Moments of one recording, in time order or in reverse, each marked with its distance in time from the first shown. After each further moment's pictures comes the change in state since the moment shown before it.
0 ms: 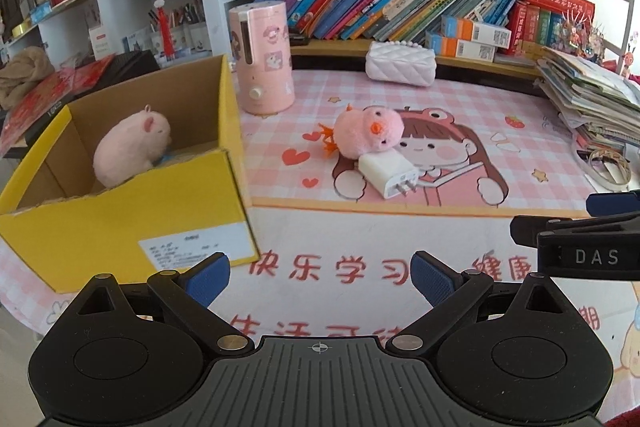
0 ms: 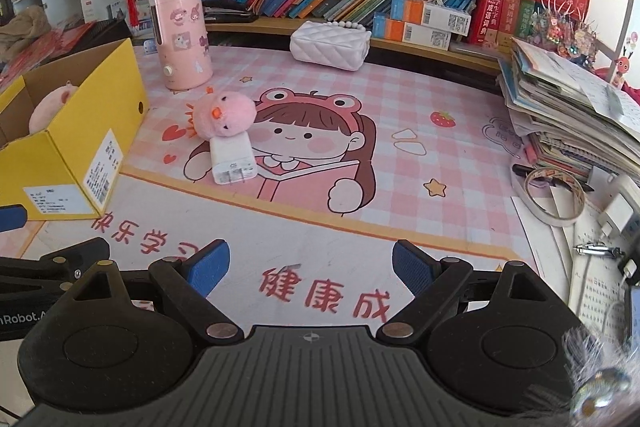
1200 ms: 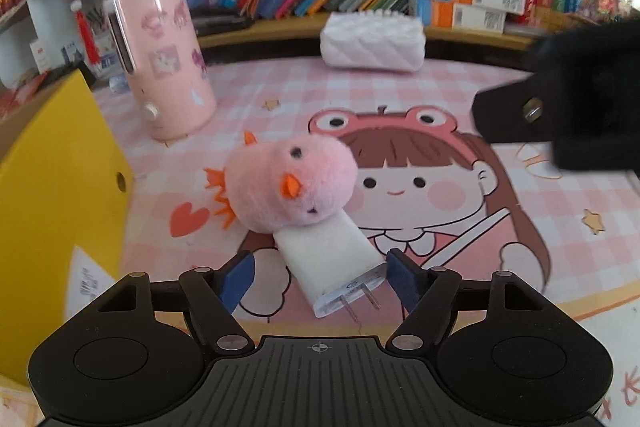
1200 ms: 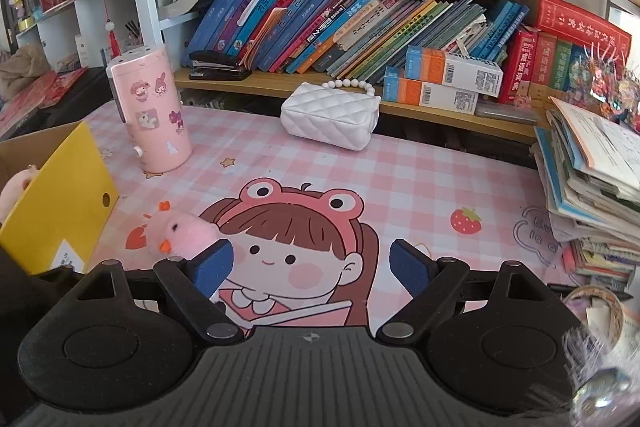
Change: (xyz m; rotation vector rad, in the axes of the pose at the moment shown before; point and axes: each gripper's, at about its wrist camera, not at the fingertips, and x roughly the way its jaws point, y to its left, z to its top) left arm 0.155 -0.071 0.055 0.052 0.069 0.006; right arm 0.076 -0.029 0.098 -0.022 -0.096 0.057
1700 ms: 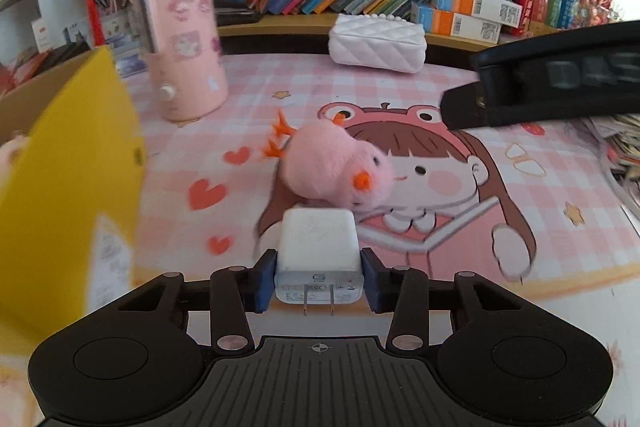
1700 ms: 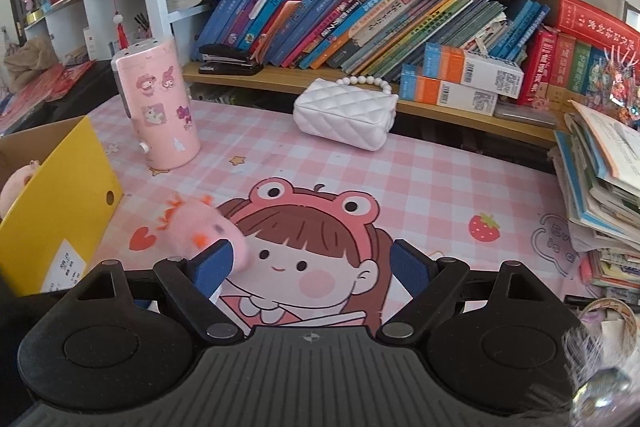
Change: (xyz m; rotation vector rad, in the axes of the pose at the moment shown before) left arm -0.034 0.026 -0.016 -0.035 -0.005 -0.063; right arm 0.014 0.007 0.004 -0.015 0.011 0.051
